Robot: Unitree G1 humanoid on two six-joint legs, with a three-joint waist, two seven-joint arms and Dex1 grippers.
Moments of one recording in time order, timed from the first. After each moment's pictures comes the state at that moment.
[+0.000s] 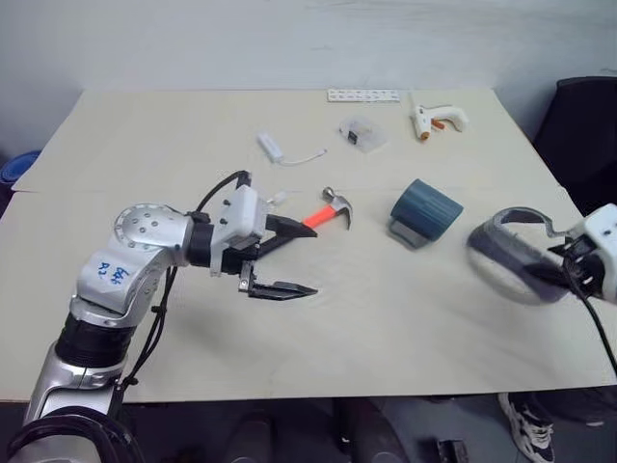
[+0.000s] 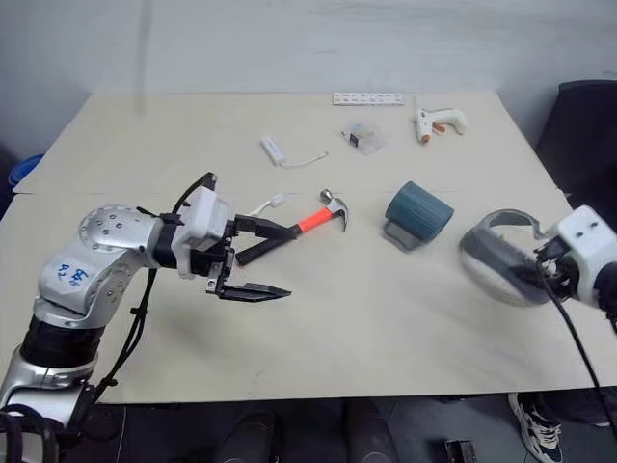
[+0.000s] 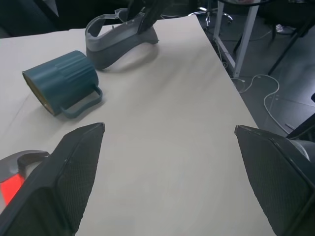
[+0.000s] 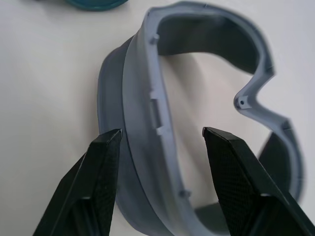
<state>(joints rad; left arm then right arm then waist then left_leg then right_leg) -0.60 0.70 -0.07 -0.31 -0.49 0.54 -1.14 -0.21 -1.10 -0.40 -0.04 0.23 0.70 0.94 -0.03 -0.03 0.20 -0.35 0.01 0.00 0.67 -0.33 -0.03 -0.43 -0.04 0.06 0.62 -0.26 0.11</state>
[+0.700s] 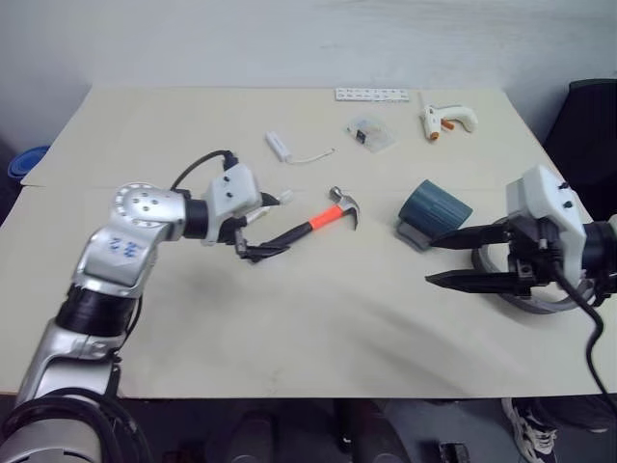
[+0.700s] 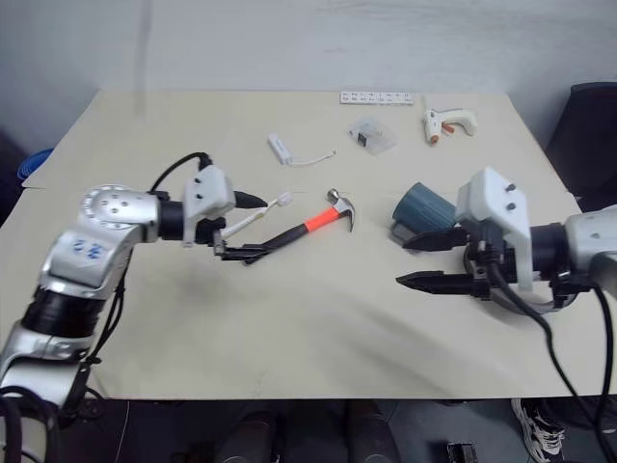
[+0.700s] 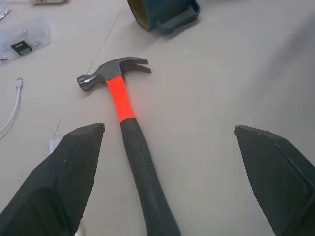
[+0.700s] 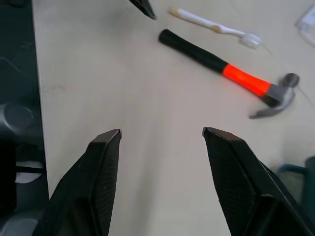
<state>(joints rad) -0.80 0.68 -0.21 0.07 -0.18 0.42 -1.02 -0.42 -1.12 -0.27 -0.52 0.75 0.94 1.13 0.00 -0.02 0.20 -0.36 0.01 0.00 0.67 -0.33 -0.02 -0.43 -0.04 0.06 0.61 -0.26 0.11</state>
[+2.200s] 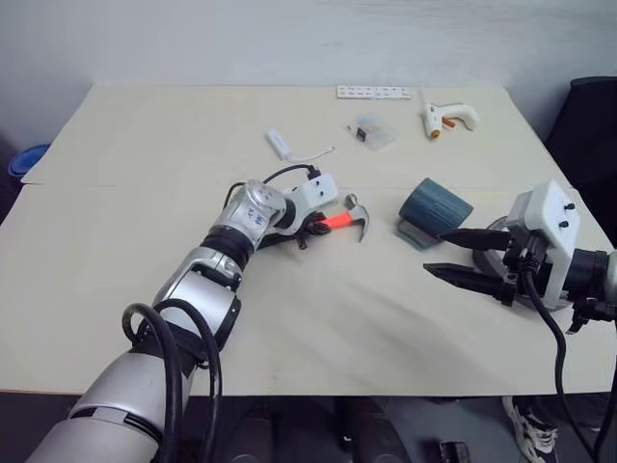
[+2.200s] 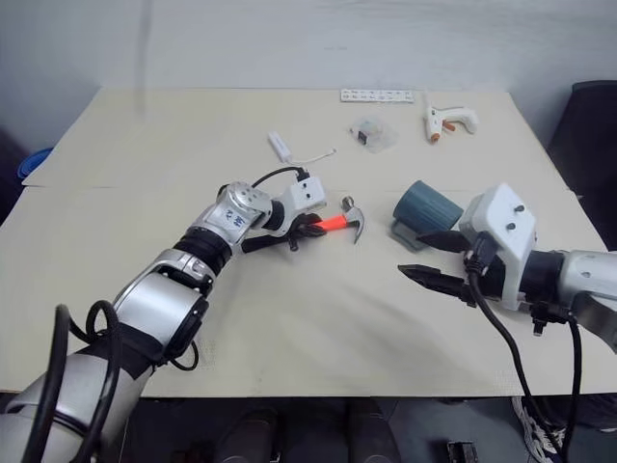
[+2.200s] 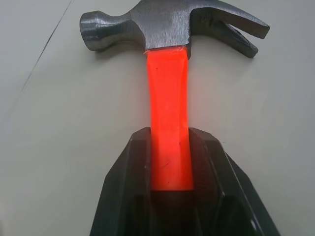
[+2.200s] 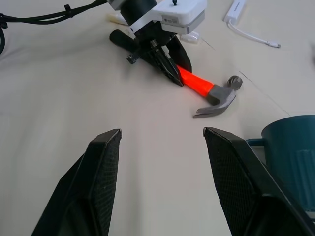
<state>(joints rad) -1.23 0.22 -0.30 1.08 0.19 0.18 -0.81 -0.20 -1.05 -0.40 -0.66 0.85 0.94 0.79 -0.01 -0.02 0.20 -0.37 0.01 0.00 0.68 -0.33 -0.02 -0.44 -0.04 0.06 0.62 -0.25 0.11</state>
